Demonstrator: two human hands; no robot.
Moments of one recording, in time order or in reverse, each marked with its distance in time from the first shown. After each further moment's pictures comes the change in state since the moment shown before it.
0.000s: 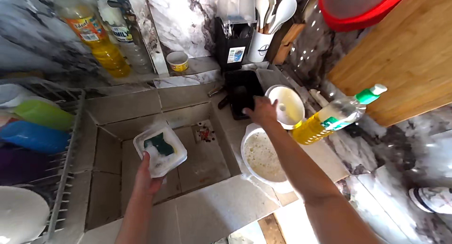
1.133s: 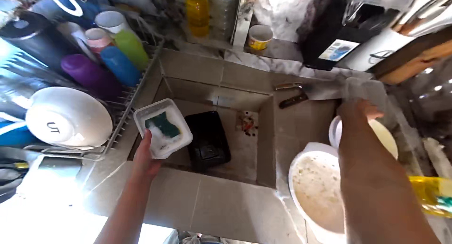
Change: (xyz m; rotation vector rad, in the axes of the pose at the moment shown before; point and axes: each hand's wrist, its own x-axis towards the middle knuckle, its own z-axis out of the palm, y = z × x) left_hand -0.028 0.003 -0.087 -0.123 0.353 0.162; right_hand 0.144 0.040 0.023 -0.295 0.039 0.374
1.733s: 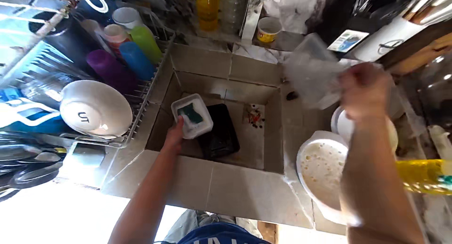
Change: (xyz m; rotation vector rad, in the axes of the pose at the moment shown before) left_hand 0.048 -0.025 0.008 0.395 0.043 -0.158; right_hand -0.167 -0.026 -0.098 0.765 0.057 -0.693
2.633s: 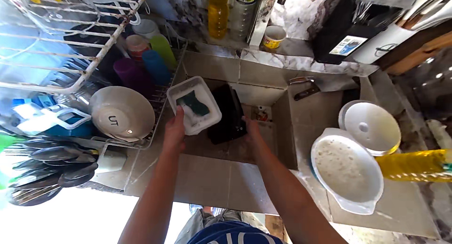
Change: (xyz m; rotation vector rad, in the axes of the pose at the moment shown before) left_hand -0.043 0.057 -0.042 -0.116 -0.005 0.177; right_hand -0.082 -0.065 0.262 1.021 -0.233 0.856
